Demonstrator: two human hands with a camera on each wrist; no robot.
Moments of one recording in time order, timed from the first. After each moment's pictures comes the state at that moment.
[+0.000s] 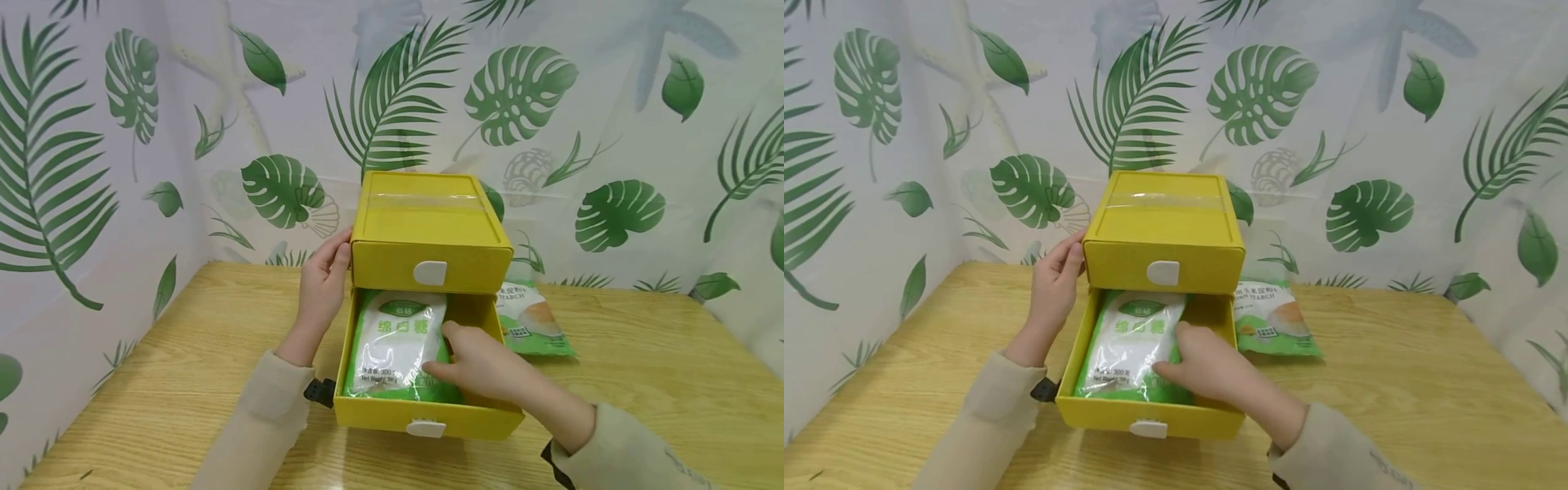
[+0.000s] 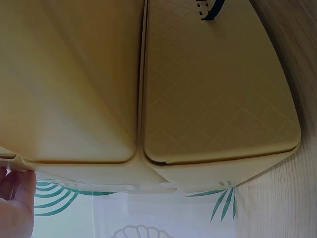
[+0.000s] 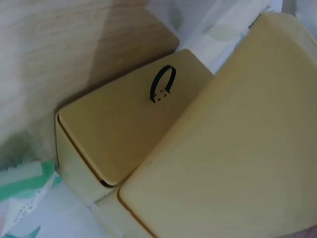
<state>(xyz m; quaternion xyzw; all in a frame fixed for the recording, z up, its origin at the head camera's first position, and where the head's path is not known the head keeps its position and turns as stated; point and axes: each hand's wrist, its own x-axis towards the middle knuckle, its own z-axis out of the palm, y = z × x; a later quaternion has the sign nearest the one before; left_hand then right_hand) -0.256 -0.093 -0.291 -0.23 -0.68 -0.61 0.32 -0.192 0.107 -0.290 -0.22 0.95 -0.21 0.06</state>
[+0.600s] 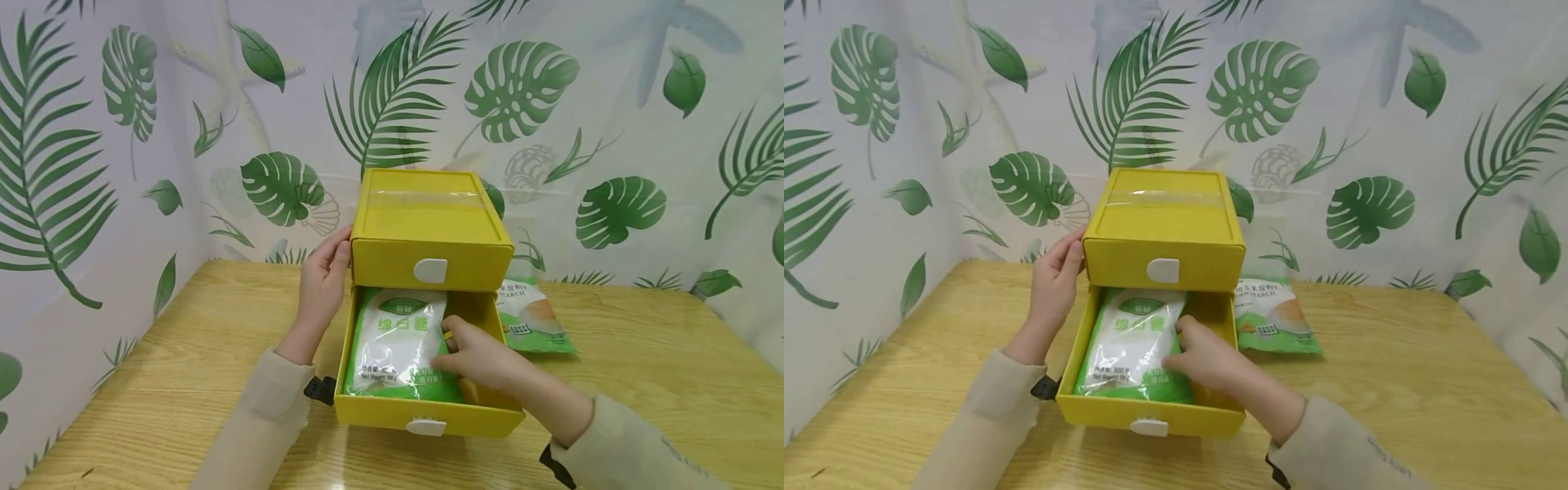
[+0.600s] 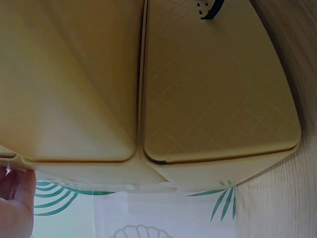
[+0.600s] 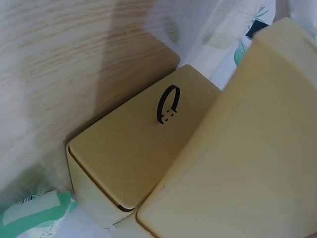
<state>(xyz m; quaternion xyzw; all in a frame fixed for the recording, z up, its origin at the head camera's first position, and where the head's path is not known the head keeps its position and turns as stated) -0.288 -0.097 -0.318 -0.25 -0.66 -0.62 0.33 -0.196 0.106 -0.296 -0.11 0.87 -0.44 0.17</state>
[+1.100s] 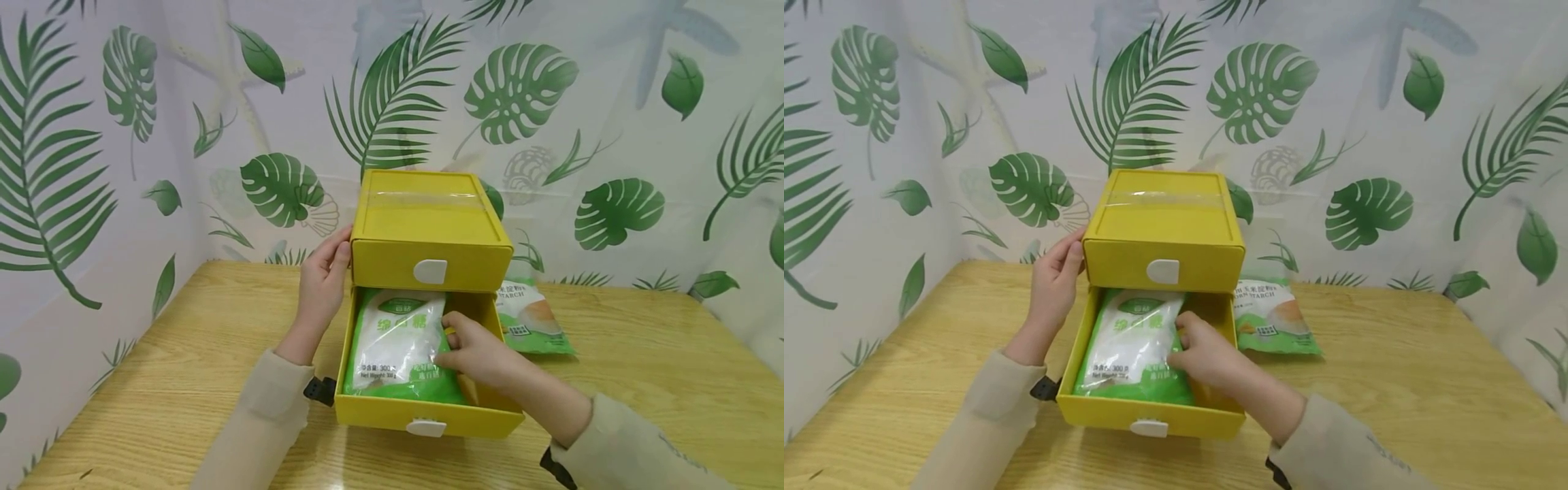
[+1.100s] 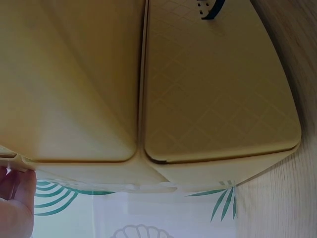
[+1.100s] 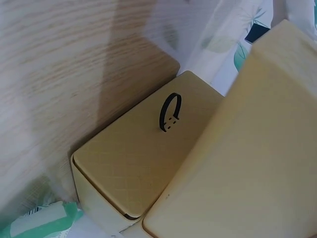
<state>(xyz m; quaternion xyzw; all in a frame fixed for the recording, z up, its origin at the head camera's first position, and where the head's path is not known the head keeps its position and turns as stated) -0.262 -0.094 -0.295 -0.24 -0.69 -0.60 0.32 -0.197 0.108 -0.296 -0.12 0.84 -0.50 0.17</state>
